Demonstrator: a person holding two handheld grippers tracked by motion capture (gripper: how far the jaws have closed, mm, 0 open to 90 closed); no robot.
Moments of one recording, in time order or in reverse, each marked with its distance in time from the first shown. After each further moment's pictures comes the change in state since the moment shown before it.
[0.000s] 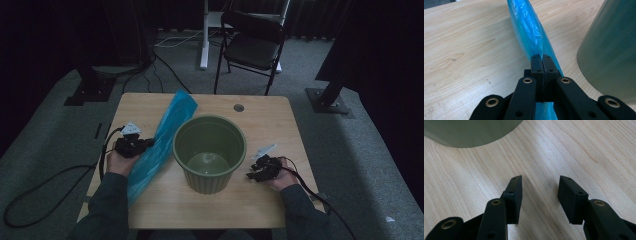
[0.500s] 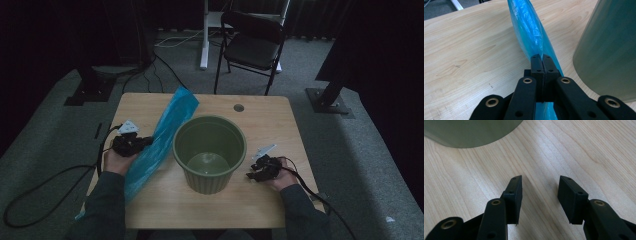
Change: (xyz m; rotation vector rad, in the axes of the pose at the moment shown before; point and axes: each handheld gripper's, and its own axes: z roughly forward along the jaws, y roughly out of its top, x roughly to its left) left arm -0.002 0.008 -0.013 -0.021 -0.006 0.032; right arm 0.000 0.000 0.000 -0.002 0.000 0.000
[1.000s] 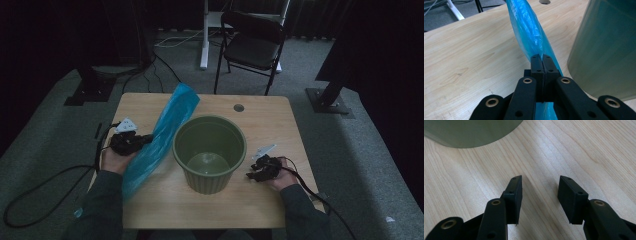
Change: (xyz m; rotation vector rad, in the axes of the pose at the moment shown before) left arm -0.006 0.011 -0.015 -0.029 -0.012 0.038; right arm 0.000 0.000 0.000 0.000 0.000 0.000
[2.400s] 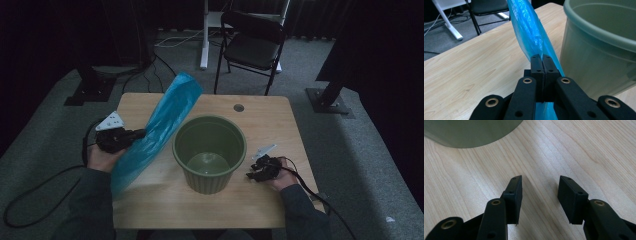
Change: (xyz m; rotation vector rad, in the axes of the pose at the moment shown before) left arm 0.001 0.018 -0.045 -0.093 -0.051 0.070; right arm 0.000 0.000 0.000 0.002 -0.002 0.000
